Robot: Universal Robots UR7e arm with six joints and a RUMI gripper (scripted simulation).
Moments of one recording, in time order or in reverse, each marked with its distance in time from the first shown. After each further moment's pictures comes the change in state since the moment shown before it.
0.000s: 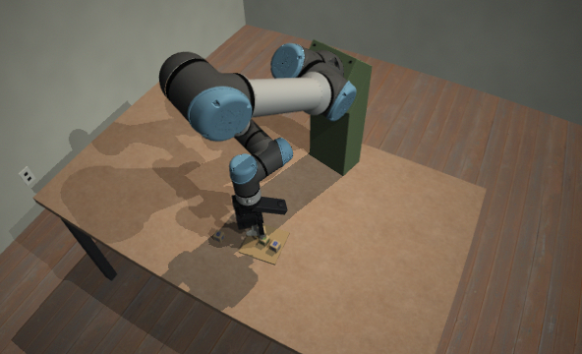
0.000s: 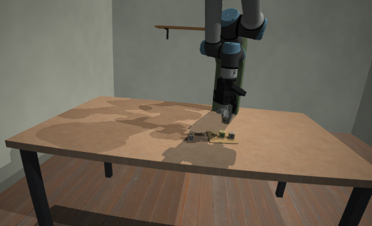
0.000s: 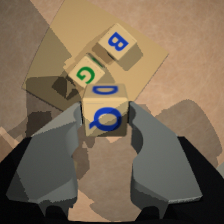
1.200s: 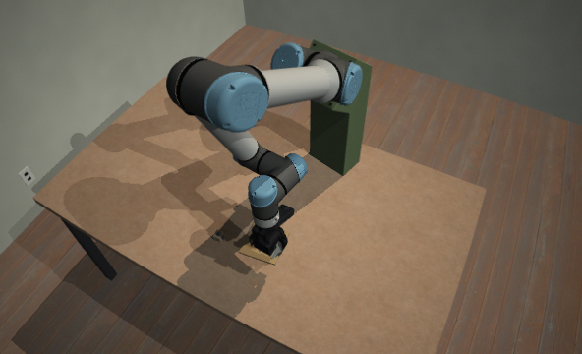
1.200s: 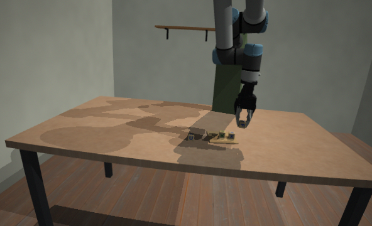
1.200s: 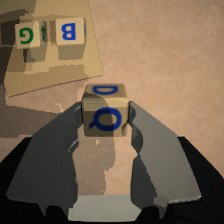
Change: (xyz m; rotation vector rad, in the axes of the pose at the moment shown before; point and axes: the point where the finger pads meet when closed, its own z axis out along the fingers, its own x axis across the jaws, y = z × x) arm 0.076 -0.033 -0.001 -0.009 -0.002 -0.823
